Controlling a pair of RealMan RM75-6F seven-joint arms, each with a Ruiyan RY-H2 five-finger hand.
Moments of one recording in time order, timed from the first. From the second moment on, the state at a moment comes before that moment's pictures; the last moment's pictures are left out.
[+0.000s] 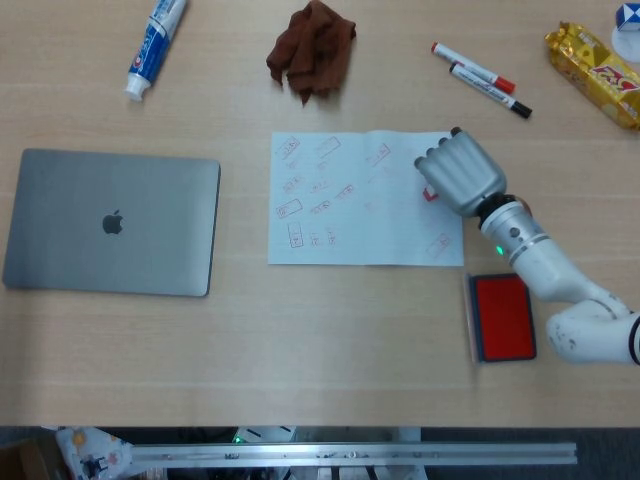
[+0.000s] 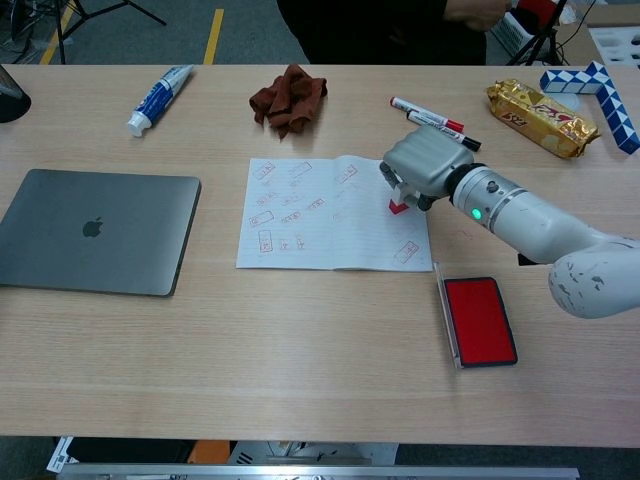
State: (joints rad) left arm -0.01 -1.11 0.01 -1.63 1.47 1.48 0.10; right arm 0.82 -1.76 0.06 -1.11 -1.14 0.81 -0.65
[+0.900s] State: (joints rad) left arm -0.01 -1.11 0.01 -1.63 1.47 1.48 0.10; right arm 0.82 -1.76 0.07 -1.12 -1.15 0.82 -0.67
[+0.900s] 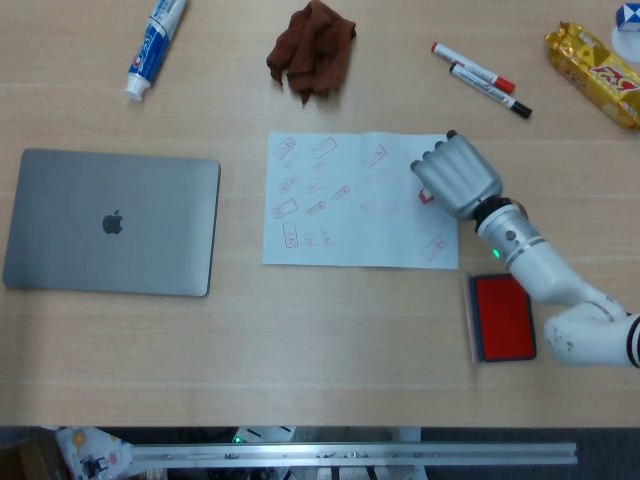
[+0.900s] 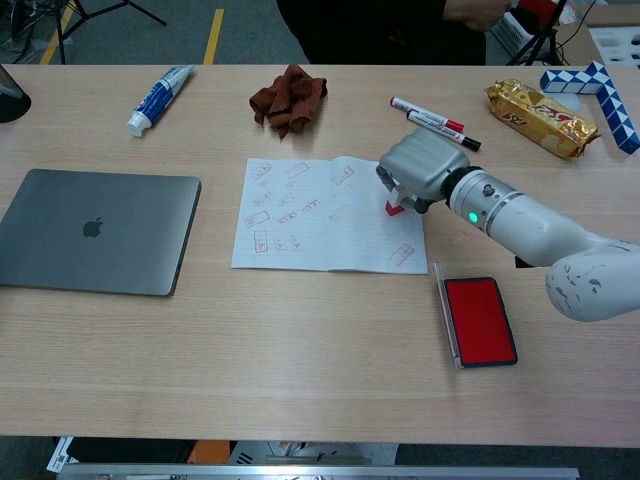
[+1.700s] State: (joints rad) left arm -0.01 -1.11 0.02 -1.65 1.49 1.49 0.11; right arm 0.73 -1.49 0.01 -1.41 -1.19 0.89 -0.59
